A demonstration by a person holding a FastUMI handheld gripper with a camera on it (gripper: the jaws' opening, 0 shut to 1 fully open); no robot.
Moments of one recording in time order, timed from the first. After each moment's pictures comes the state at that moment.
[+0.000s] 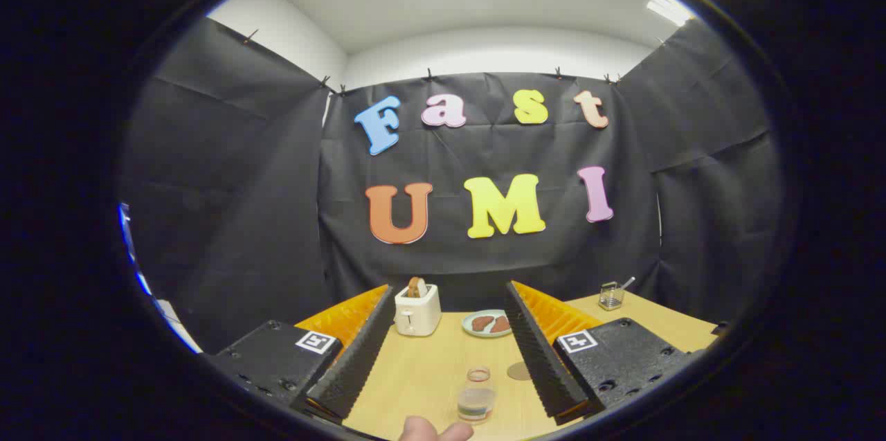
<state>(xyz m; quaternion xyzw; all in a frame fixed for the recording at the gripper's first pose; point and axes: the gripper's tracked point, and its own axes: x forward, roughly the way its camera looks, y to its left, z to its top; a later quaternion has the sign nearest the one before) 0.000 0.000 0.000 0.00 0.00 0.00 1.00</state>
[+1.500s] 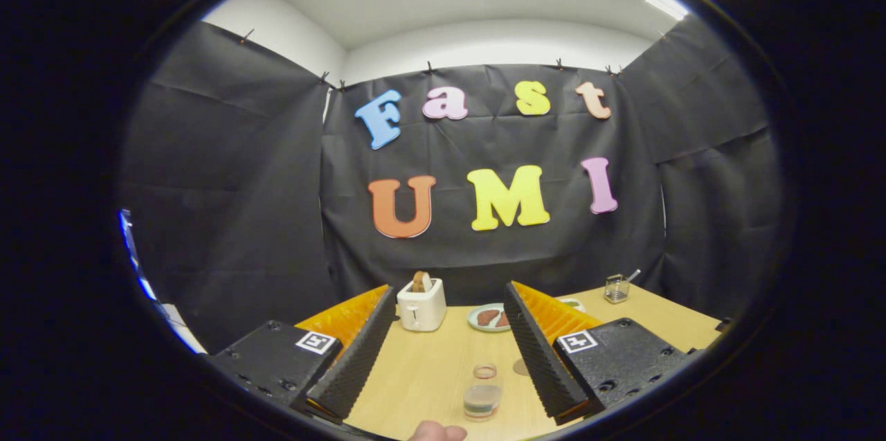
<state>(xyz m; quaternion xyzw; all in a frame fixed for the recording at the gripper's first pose) 0.003 0.003 -0.009 0.01 0.03 0.01 1.00</state>
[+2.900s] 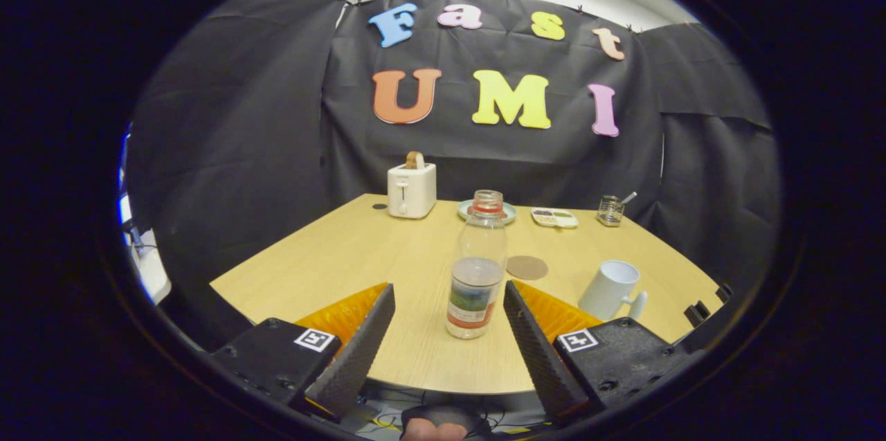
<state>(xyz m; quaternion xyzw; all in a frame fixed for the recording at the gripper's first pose) -0.052 -0.018 -0.230 -0.06 0.21 -0.02 0.98</state>
